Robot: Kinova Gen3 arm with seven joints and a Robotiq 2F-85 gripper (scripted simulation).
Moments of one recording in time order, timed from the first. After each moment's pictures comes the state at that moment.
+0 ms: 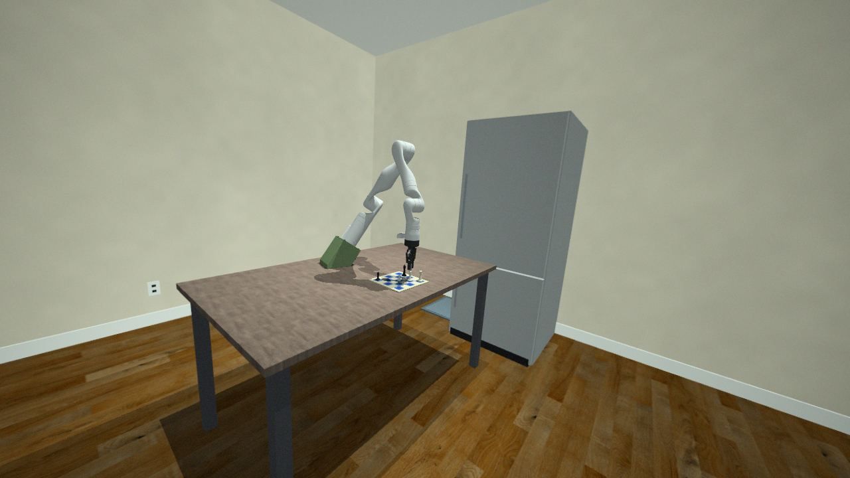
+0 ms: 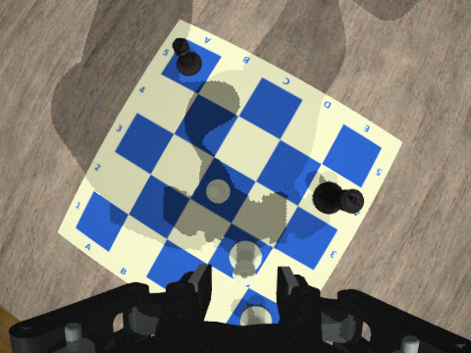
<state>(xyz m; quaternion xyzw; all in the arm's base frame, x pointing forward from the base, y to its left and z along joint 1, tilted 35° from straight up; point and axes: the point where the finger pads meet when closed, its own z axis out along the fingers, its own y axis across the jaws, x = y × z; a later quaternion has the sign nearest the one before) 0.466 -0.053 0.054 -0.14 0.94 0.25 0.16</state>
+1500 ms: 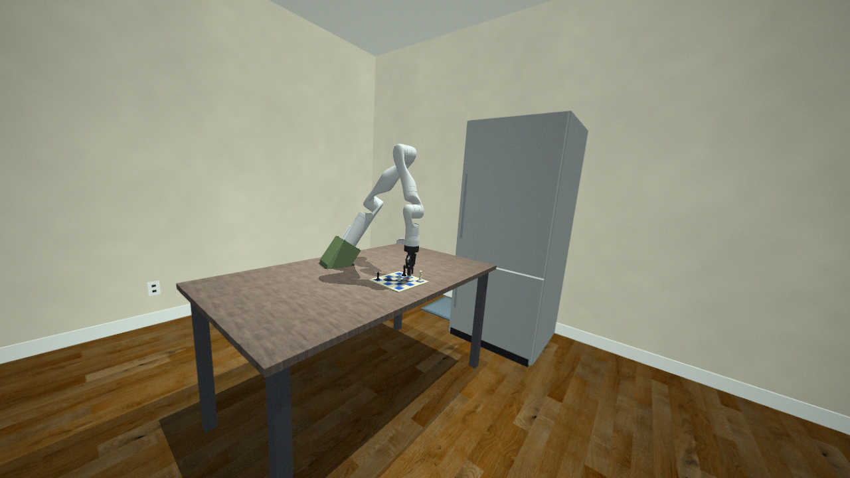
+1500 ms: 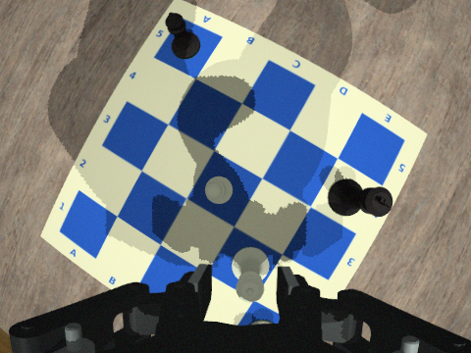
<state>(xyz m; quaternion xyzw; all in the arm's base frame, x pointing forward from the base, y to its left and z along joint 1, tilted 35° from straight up) 0.476 -0.040 0.029 -0.14 0.94 0.24 0.17</state>
